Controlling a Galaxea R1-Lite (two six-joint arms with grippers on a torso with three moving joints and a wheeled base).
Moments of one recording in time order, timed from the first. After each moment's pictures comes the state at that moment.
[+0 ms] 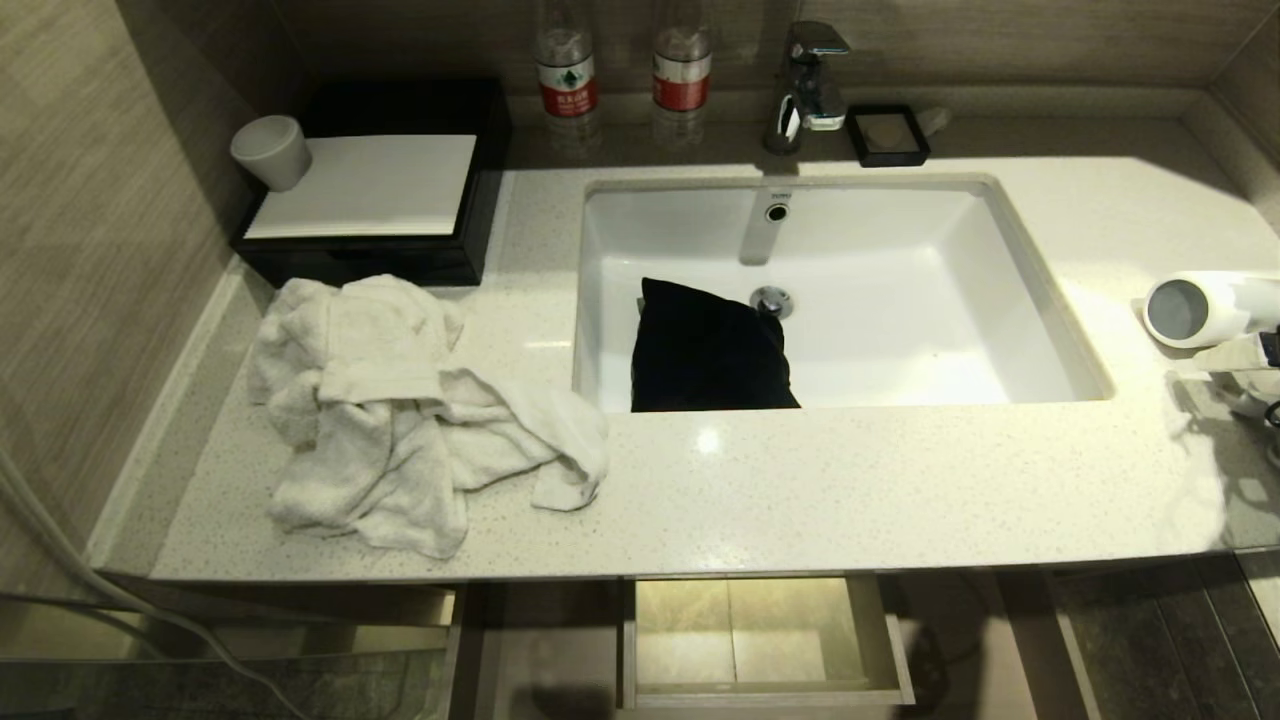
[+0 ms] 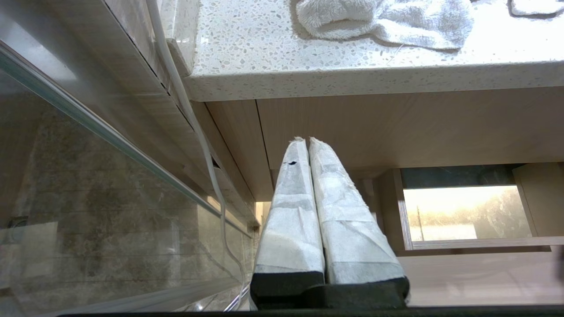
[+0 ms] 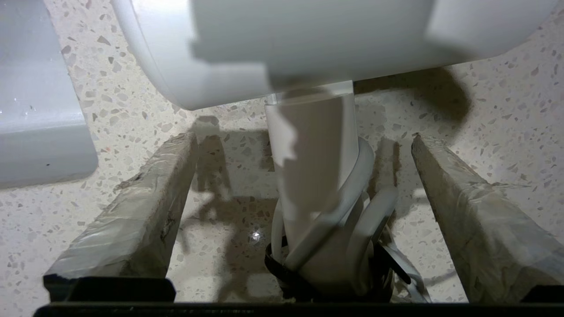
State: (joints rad) left arm 0.00 0.00 0.00 0.00 0.00 0.00; right arm -0.55 1.67 -1.36 0.35 0.31 -0.28
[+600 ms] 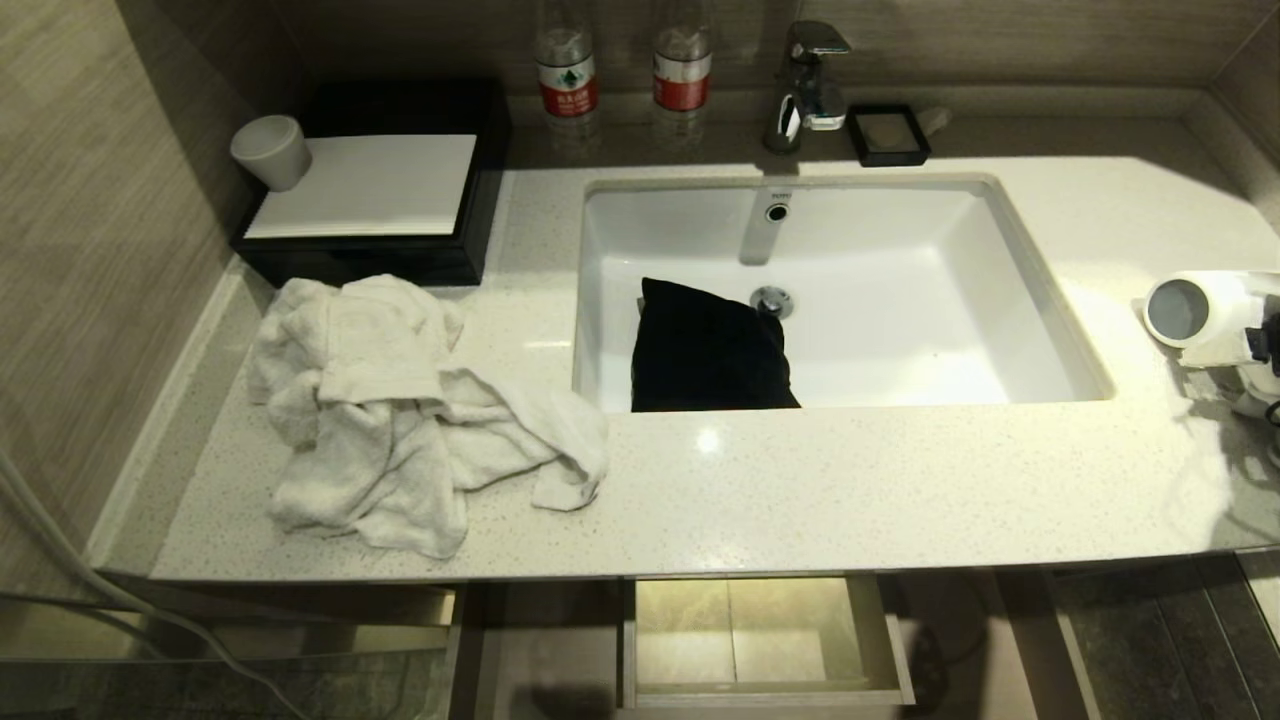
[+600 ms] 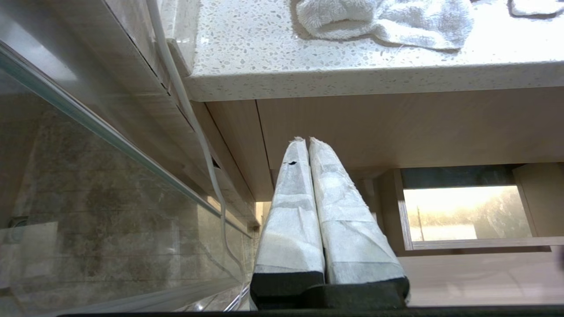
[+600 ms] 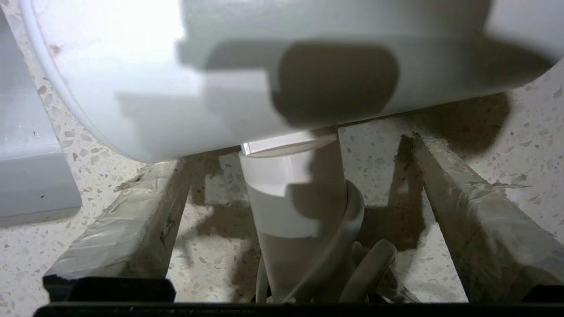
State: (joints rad) left arm 0.00 0.00 0.00 0.00 0.00 0.00; right arm -0.56 1.74 -1.40 0.31 0.37 -0.23
